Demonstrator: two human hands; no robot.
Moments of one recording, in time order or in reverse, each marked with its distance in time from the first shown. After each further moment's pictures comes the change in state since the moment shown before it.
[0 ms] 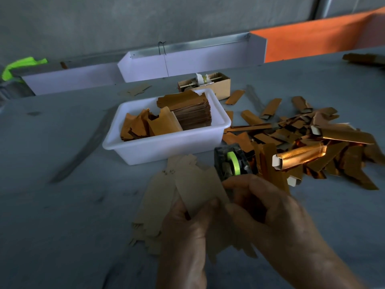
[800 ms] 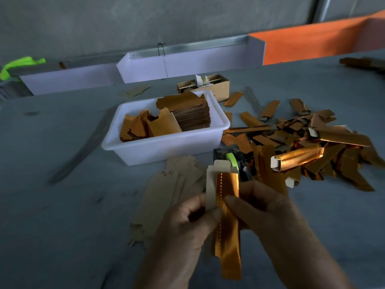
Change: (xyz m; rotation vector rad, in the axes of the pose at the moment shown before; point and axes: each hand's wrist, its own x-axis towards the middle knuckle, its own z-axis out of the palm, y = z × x) left_hand -0.003 0.021 -0.016 0.330 -0.341 0.024; right_hand 0.003 0.007 0.010 0.467 0.004 0.401
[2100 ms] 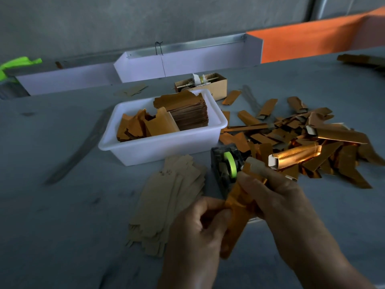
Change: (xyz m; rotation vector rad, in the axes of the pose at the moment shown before) left_hand -0.004 -0.003 0.023 0.356 0.224 0.037; right_hand 0.006 -0.011 -0.008 0.064 0.120 0.061
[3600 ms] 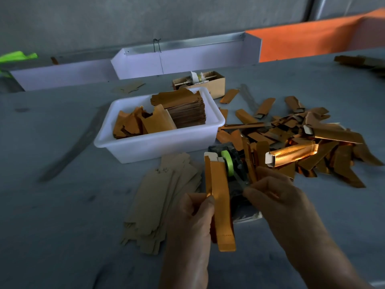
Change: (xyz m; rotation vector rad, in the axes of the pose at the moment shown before) left_hand 0.013 -0.011 0.015 -0.422 0.123 -0.199; right_hand 0.009 0.026 -0.019 -0.380 0.115 -0.122
